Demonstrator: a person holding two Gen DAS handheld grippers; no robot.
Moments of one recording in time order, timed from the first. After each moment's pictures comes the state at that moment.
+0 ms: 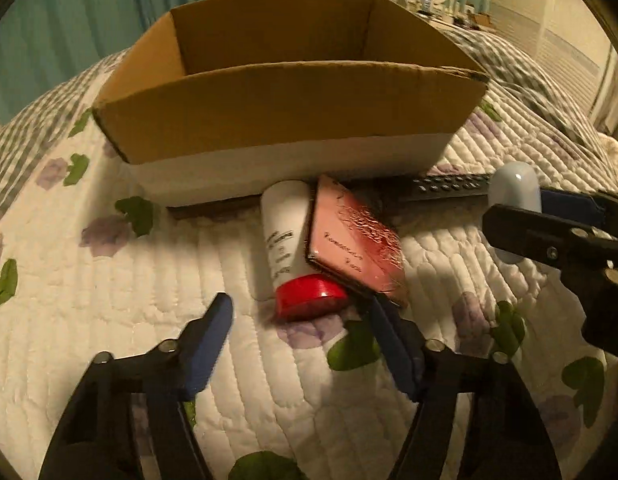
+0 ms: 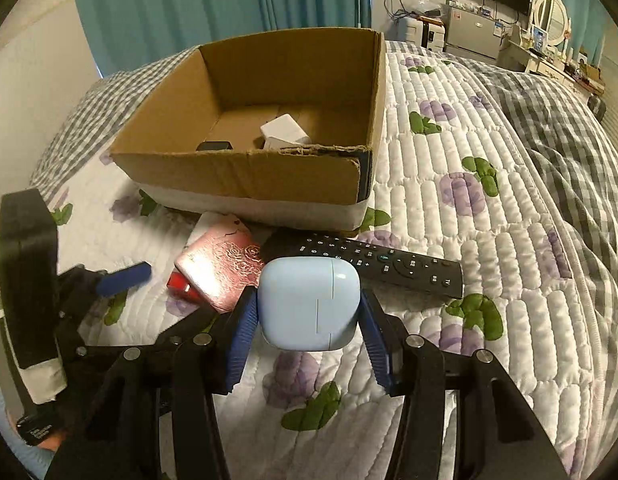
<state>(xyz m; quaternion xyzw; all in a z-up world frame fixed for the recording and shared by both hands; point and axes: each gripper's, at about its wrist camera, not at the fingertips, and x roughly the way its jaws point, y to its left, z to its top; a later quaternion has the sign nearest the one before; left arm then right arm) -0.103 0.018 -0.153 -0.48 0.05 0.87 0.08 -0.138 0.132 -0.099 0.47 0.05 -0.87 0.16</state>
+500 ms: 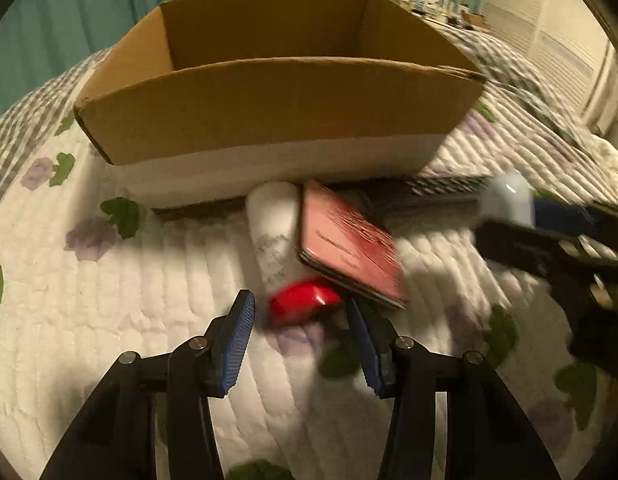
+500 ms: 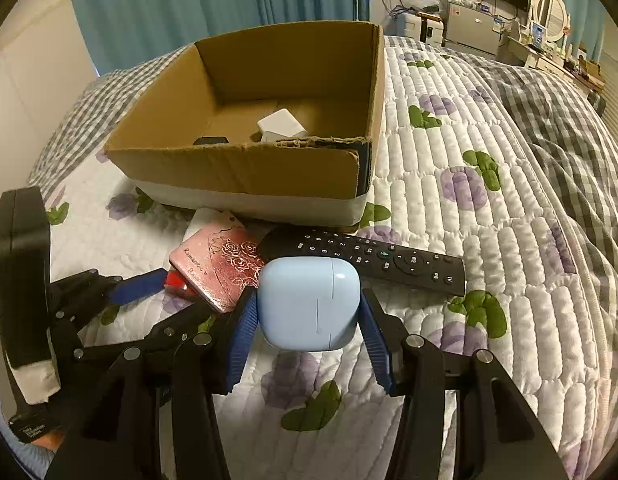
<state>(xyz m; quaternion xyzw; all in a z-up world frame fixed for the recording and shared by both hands) -0.114 0.014 -0.161 -0.48 0.04 0.87 0.09 -0.140 0.130 -0.103 0.48 0.05 -0.86 0.16</state>
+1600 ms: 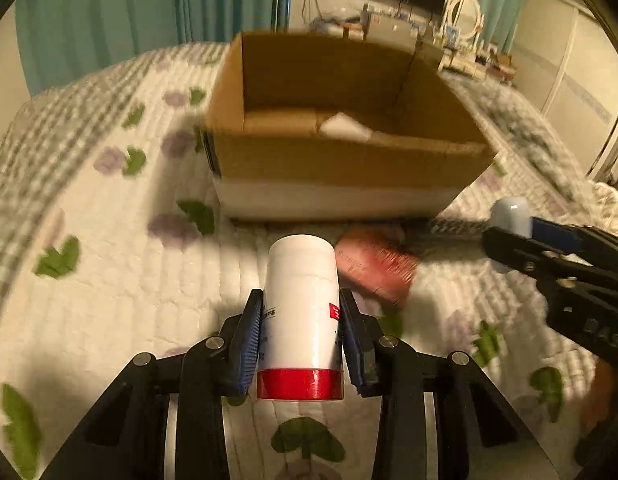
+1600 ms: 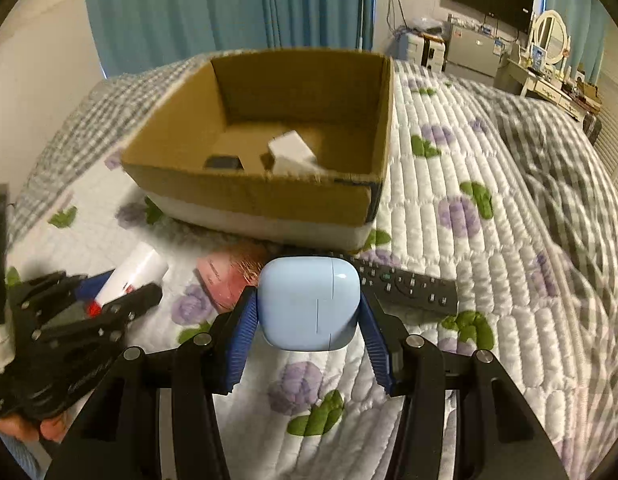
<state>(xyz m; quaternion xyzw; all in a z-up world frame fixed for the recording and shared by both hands) -0.078 -0.031 -0.107 -0.45 -0.02 0.89 0.05 -0.131 0.120 -0.075 0.43 0.07 -0.88 0.16</state>
